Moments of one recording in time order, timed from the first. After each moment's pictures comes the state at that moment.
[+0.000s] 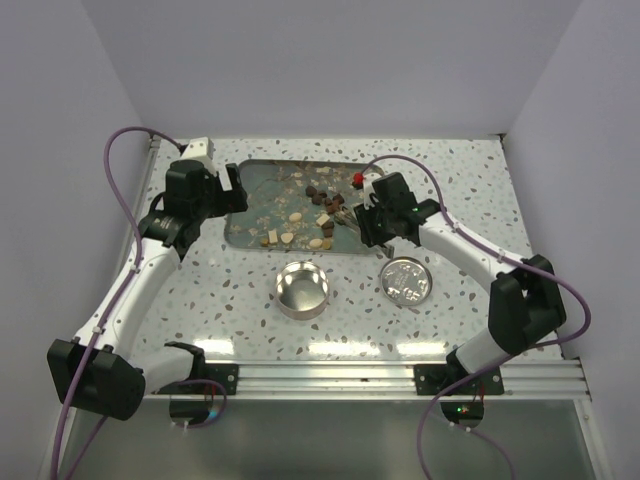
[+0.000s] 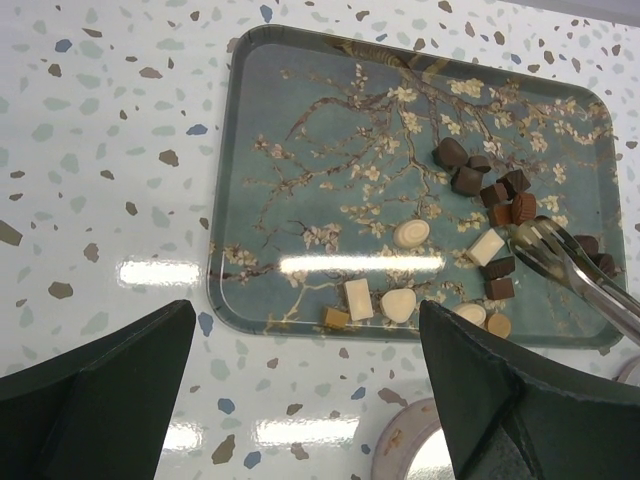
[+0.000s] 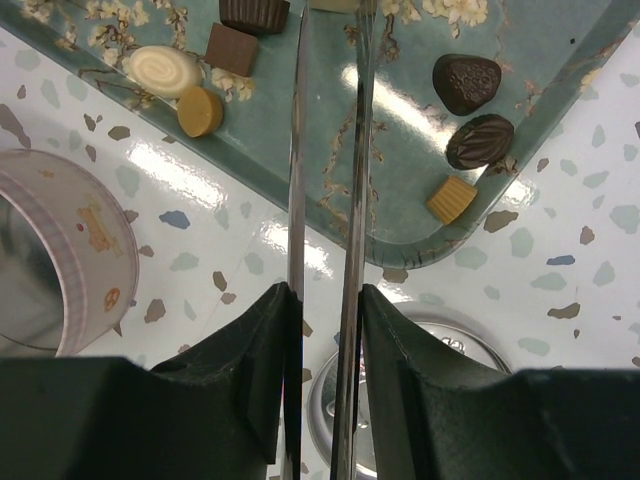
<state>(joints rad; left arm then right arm) -0.22 1.17 1.08 -0.43 -0.11 -0.31 0.52 1.55 1.15 -0.51 -0.04 0.04</state>
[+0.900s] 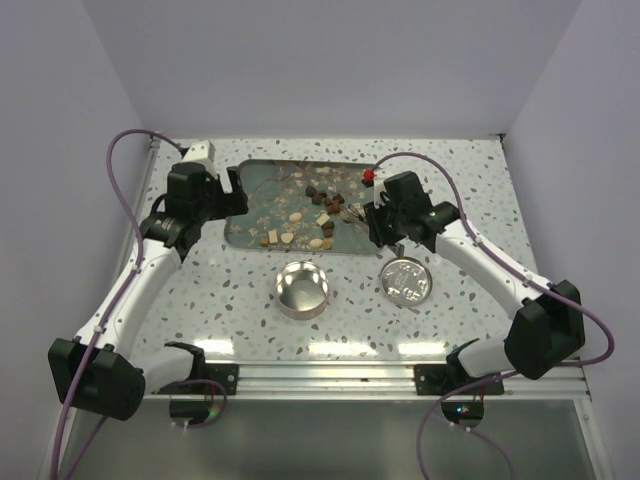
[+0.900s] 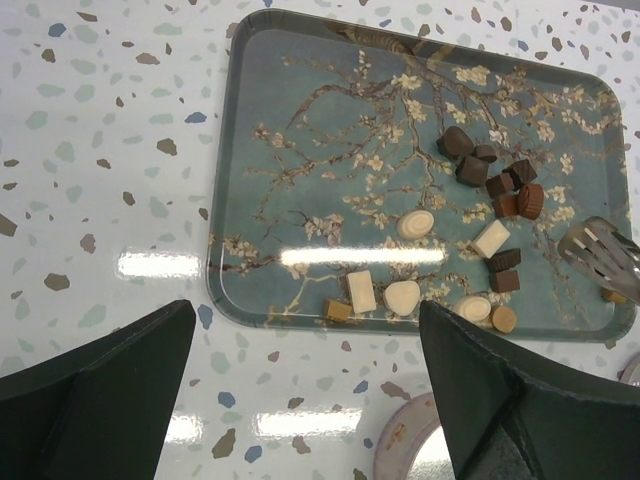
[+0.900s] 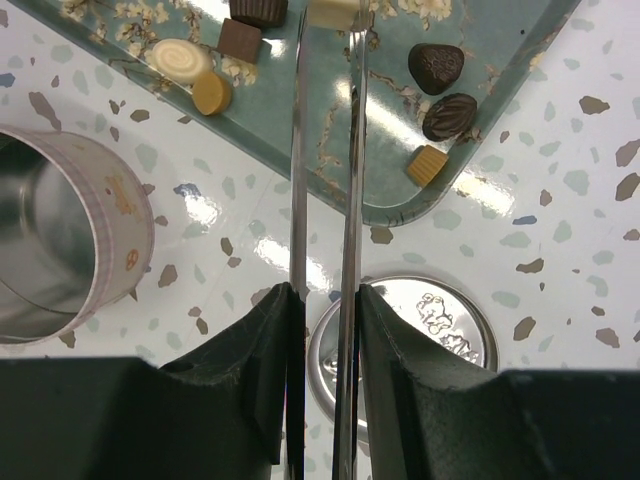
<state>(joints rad) -0.22 1.17 1.06 -0.43 -0.11 -0.31 0.52 1.41 1.15 -0.60 -0.02 0.04</state>
